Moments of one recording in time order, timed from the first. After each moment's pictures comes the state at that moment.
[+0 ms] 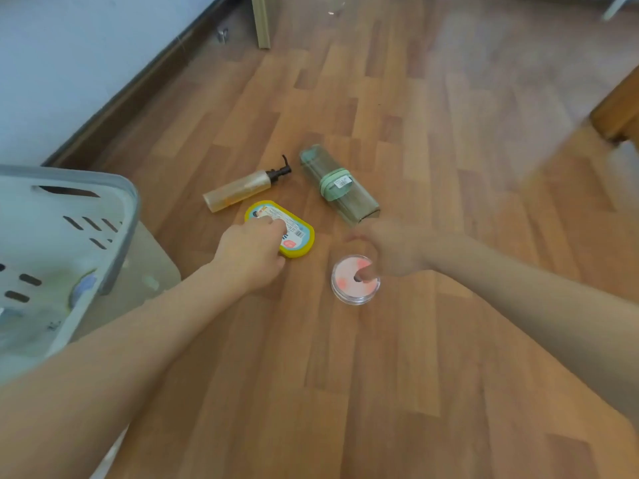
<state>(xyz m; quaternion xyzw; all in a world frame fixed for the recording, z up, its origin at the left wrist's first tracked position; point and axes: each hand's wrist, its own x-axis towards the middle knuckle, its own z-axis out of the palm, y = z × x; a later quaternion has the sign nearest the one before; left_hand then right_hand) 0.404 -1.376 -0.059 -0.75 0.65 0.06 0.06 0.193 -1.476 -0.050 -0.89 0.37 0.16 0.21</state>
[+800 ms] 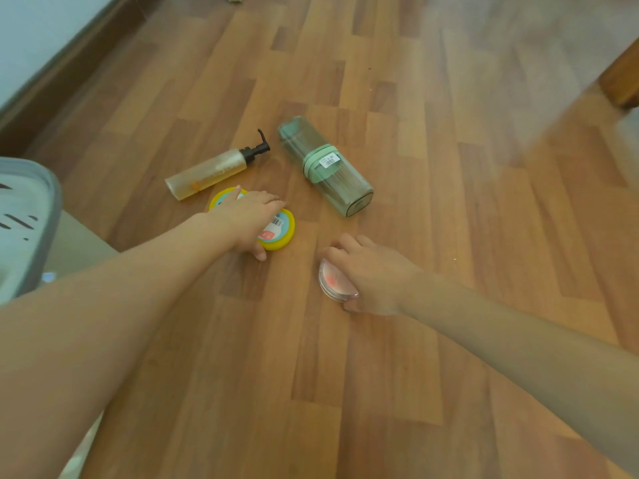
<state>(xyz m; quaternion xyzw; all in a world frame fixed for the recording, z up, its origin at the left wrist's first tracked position) 0.427 -1.459 -0.111 -0.63 0.73 0.13 0.24 0.195 -1.446 -0.111 -0.92 0.32 0.17 0.11</state>
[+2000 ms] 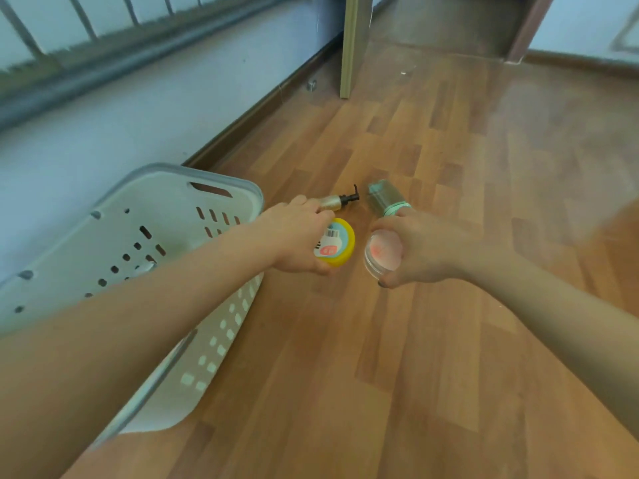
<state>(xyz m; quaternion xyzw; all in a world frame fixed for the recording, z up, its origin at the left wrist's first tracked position) 0.434 -1.318 0.031 -0.68 0.73 0.02 0.08 0.239 -1.407 0.030 -0.92 0.37 0.10 0.10</state>
